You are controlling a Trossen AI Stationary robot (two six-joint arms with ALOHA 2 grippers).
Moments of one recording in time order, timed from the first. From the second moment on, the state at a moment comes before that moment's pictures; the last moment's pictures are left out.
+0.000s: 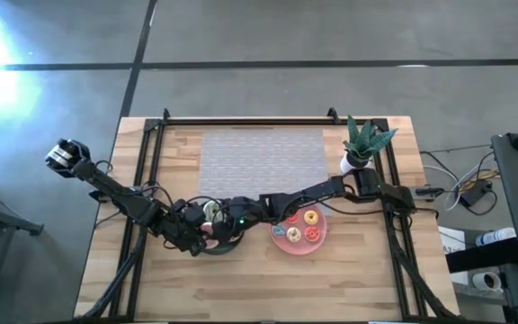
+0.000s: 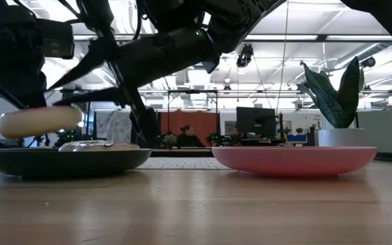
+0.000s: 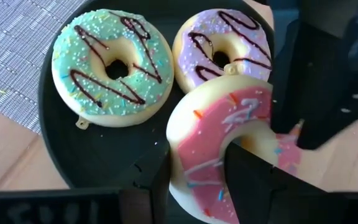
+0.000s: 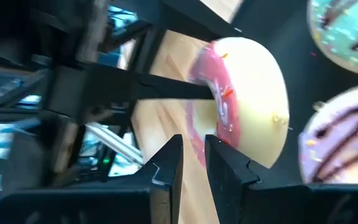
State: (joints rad) left arm -0.55 1.19 0.67 -0.57 -0.35 -1.09; right arm 0.12 2.31 1.65 0.19 -0.22 1.24
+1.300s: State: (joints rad) left arm -0.55 0.86 0.54 -0.32 -0.32 -0.81; right arm 0.12 1.96 1.46 -0.01 -0.09 0.76
